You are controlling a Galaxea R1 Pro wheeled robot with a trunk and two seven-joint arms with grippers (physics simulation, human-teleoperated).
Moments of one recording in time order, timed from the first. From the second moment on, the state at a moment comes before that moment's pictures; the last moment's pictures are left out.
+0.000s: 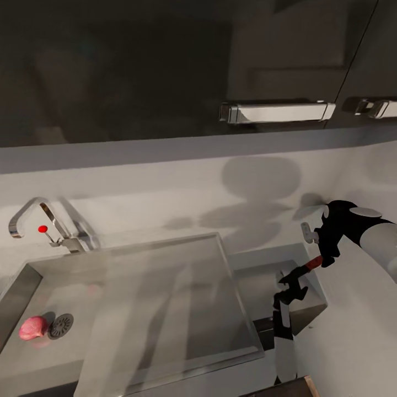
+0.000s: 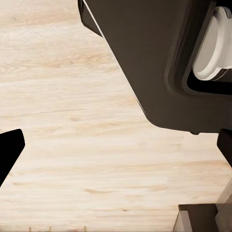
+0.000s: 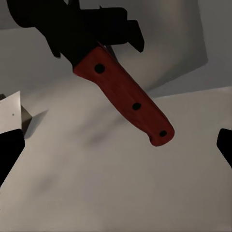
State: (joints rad) left arm 0.02 -0.02 0.07 -0.02 0.00 0.04 0.02; right arm -1.42 -0.43 1.03 -0.29 0.57 0.12 1.18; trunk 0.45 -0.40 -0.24
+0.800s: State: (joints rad) left arm 0.02 -0.02 0.07 -0.02 0.00 0.04 0.02; right arm -1.42 -0.43 1.03 -0.29 0.57 0.12 1.18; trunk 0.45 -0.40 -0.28
